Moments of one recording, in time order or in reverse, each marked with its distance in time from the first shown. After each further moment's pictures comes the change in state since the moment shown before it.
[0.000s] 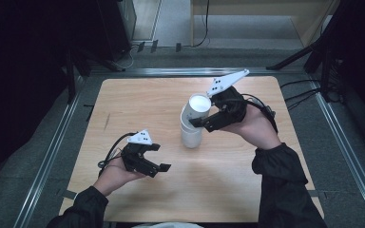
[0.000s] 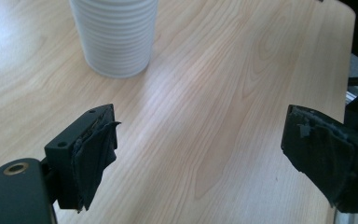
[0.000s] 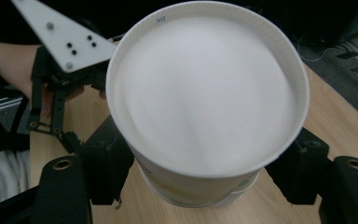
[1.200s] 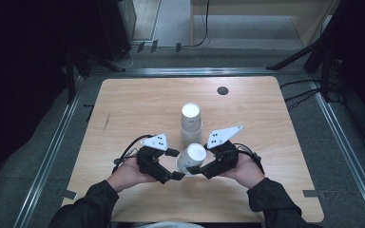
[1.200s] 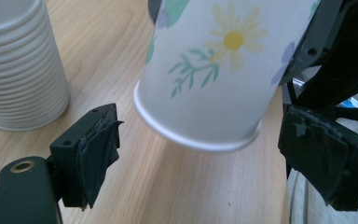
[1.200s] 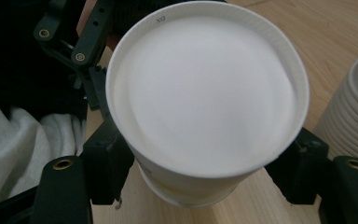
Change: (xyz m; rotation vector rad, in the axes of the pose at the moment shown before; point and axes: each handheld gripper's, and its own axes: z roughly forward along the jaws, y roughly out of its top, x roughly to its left) left arm -0.023 0.015 0.027 -0.014 -0.208 0.123; right arm 0.043 -0.111 0.065 -0.072 0.243 0.067
